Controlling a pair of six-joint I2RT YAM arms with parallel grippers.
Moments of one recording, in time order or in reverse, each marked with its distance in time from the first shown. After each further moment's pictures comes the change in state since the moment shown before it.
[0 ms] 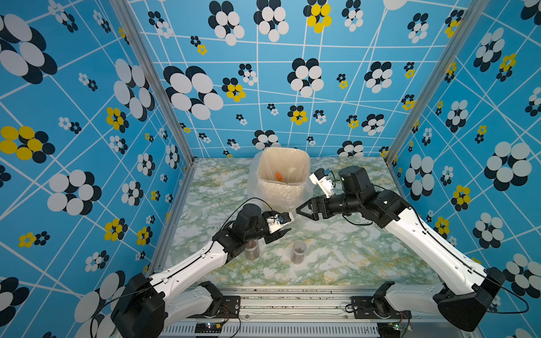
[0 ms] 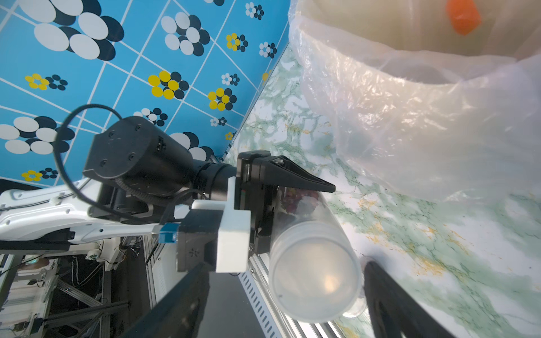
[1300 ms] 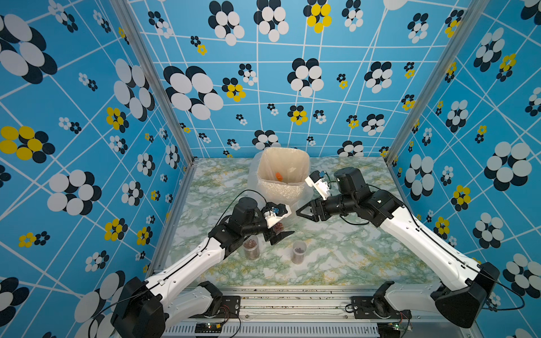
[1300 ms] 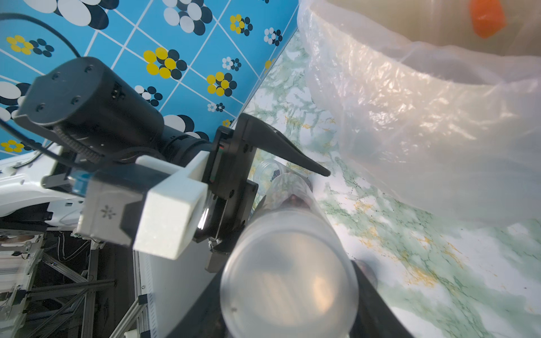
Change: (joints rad) left arm 0.055 0.007 0.079 -0.077 0.171 -0.121; right arm 0.000 0.024 -0.027 0.039 -0.035 -0.105
